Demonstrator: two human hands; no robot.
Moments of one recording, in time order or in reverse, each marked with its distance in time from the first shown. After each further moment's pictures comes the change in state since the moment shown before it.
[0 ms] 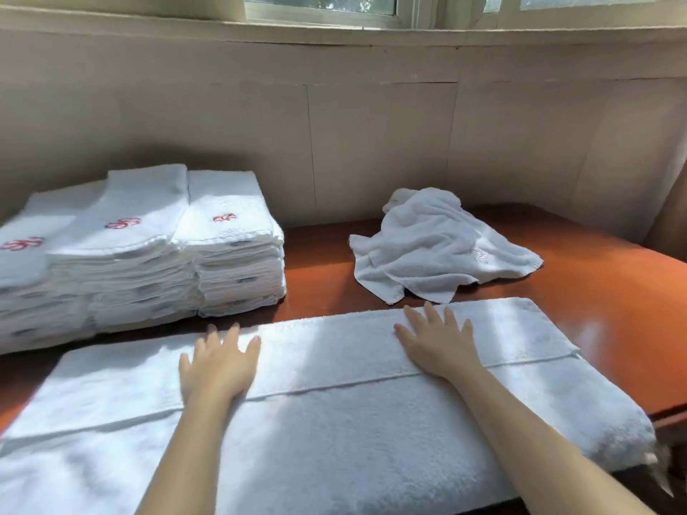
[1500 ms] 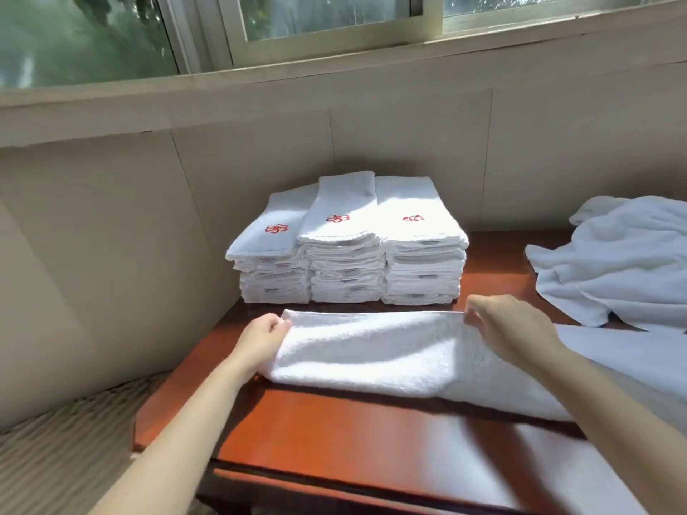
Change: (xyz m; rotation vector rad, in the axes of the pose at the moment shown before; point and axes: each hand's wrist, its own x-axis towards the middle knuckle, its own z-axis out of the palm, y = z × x) left_hand -0.024 -0.214 -0.088 -0.569 0.213 -0.108; right_hand -0.050 -0.179 -0.041 -0.026 0.231 -0.563
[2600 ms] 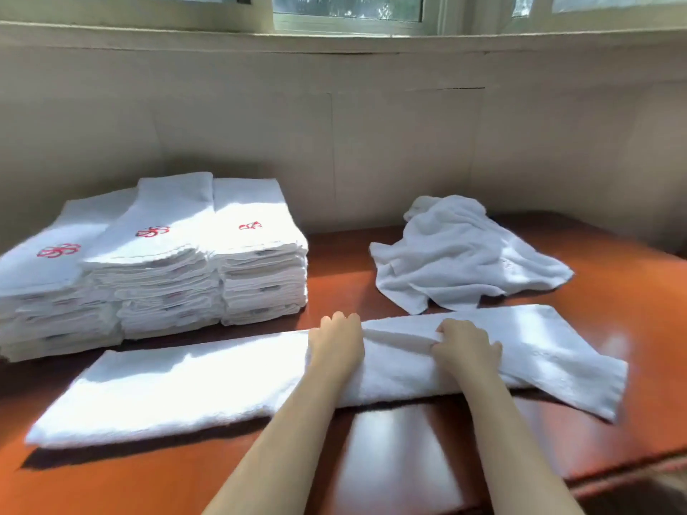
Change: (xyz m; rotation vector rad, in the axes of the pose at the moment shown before) left_hand -0.037 0.215 0.249 0.643 -0.243 0.546; right_hand -0.048 0.131 0.013 0.088 -0.127 0.772
